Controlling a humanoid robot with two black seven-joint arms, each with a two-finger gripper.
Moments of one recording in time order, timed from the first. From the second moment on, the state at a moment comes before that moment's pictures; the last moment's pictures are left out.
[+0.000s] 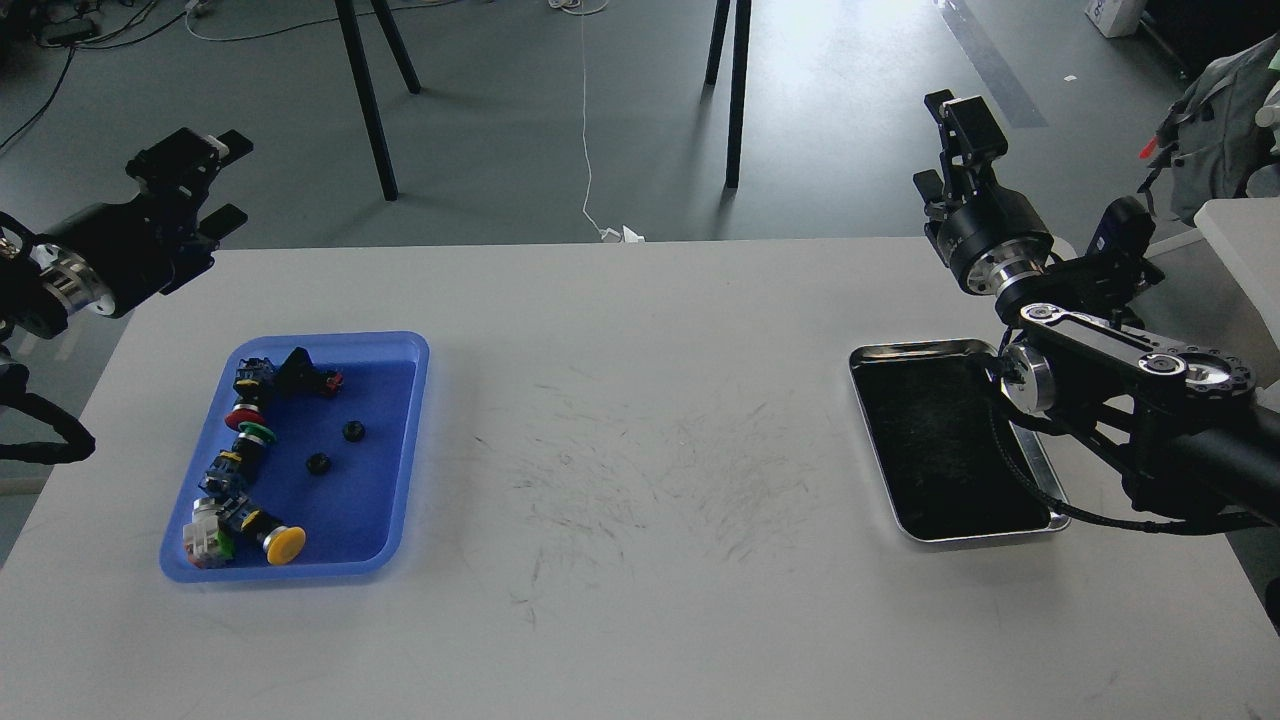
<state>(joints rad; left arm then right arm) -0.88 0.76 -0.27 -0.79 0.50 -0.32 -0.49 0.93 -0.43 0.25 0.93 -0.25 -0.30 0.45</state>
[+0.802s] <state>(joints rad) -0.90 0.60 -0.41 -0.71 0.08 -0.44 -0.45 0.99 -0.39 0.33 0.92 0.10 -0.12 0.41</state>
